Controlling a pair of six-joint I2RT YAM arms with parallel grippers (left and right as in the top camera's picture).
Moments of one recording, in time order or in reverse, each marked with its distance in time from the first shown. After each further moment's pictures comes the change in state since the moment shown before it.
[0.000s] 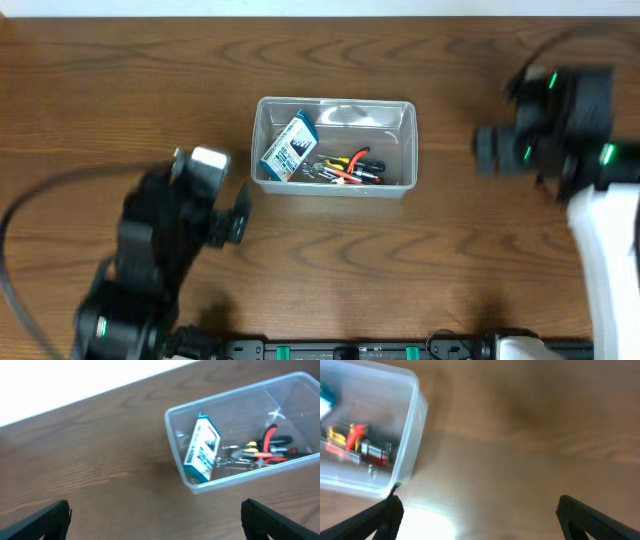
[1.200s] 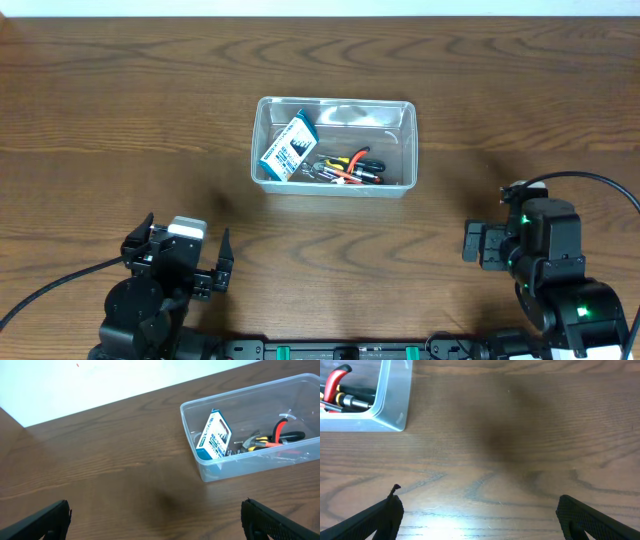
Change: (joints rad) left arm 0.000 -0.400 -0.210 -0.063 -0.049 0.000; right arm 0.120 -0.559 -0.496 0.021 0.154 0.267
